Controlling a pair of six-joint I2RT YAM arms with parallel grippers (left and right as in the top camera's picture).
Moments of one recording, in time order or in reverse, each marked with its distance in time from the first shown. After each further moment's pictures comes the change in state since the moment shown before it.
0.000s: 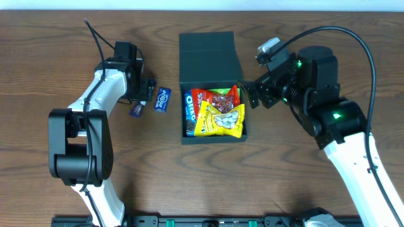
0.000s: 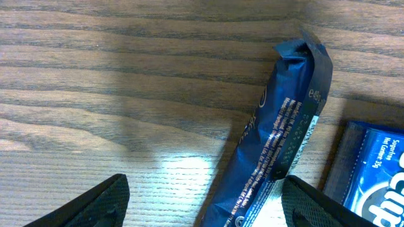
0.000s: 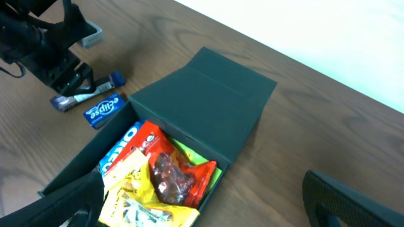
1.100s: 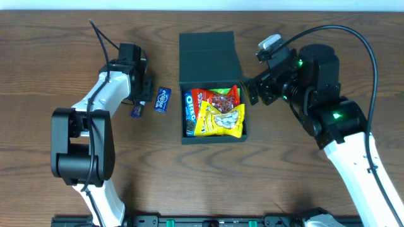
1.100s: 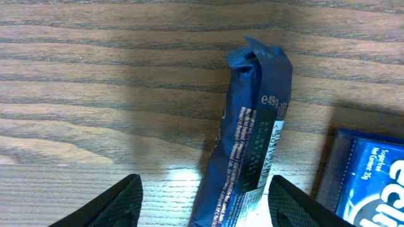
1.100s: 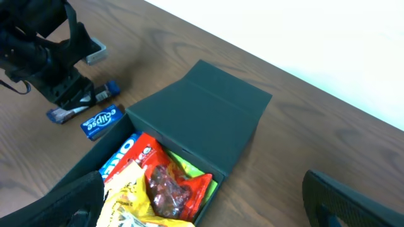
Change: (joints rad) left arm -0.026 0.000 -0.031 0.060 -0.018 -0.001; right arm 0.000 0.000 0.000 0.045 0.000 0.000
